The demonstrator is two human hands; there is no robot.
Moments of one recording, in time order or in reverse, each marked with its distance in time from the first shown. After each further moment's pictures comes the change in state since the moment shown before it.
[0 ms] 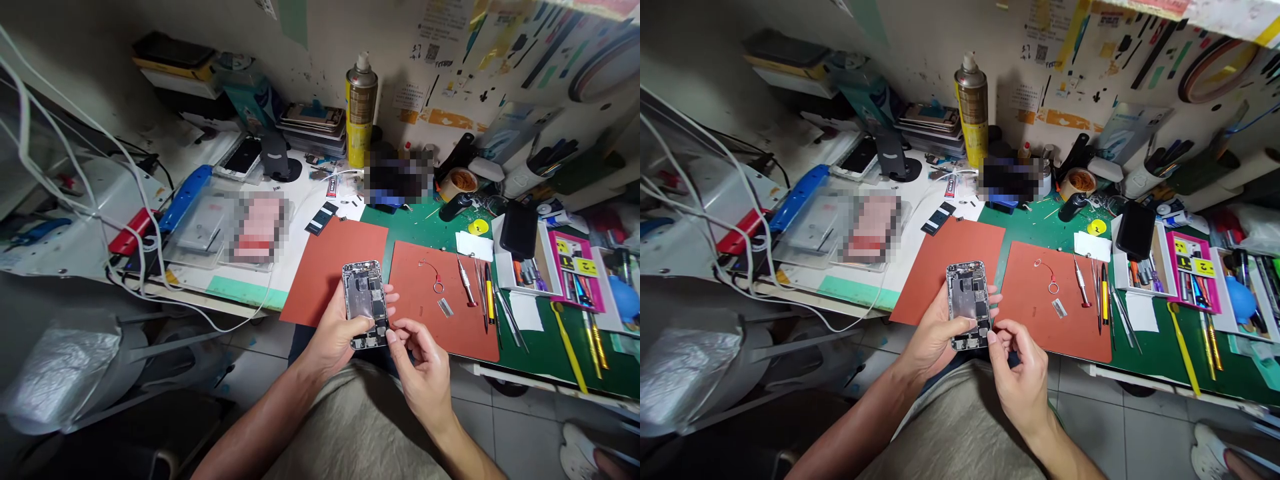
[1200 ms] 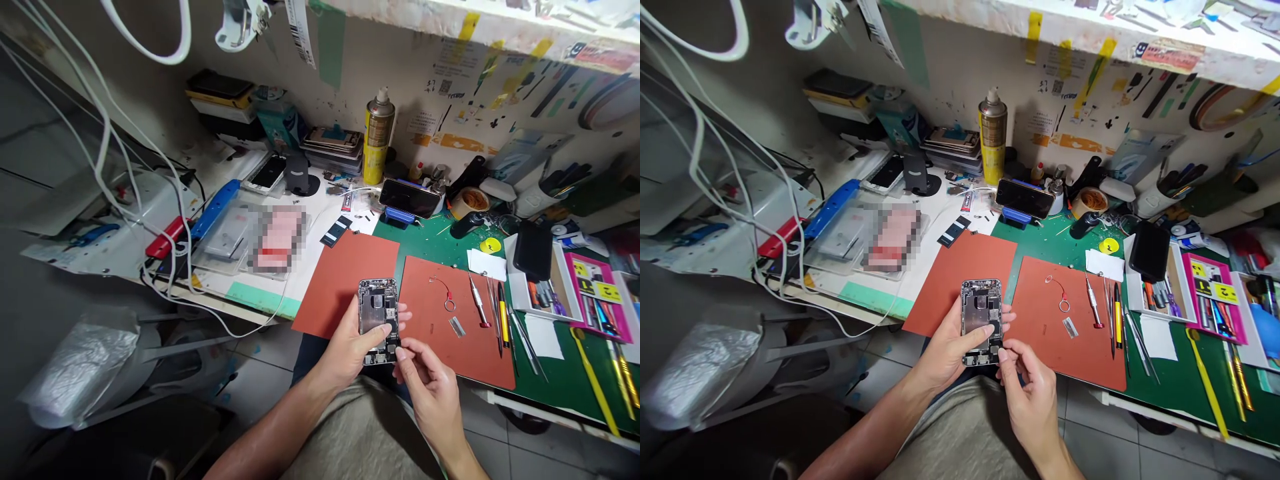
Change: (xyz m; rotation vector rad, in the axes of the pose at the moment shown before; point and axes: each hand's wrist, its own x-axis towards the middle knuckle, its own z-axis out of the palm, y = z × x) left_hand -0.003 0.001 0.000 0.082 -0.011 0.005; right_hand -0.001 0.008 -0.001 0.101 -0.090 0.140
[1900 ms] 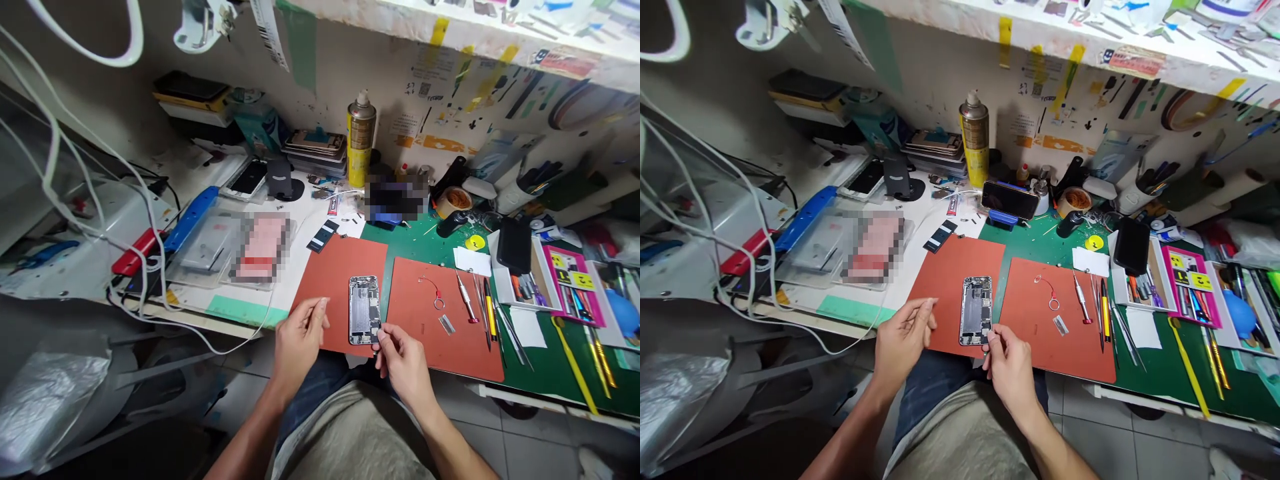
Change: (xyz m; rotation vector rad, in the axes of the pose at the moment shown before) left_hand 0.003 0.008 -0.081 0.898 0.481 0.313; right_hand 0.042 0.007 0.025 0.034 -0.053 0.171
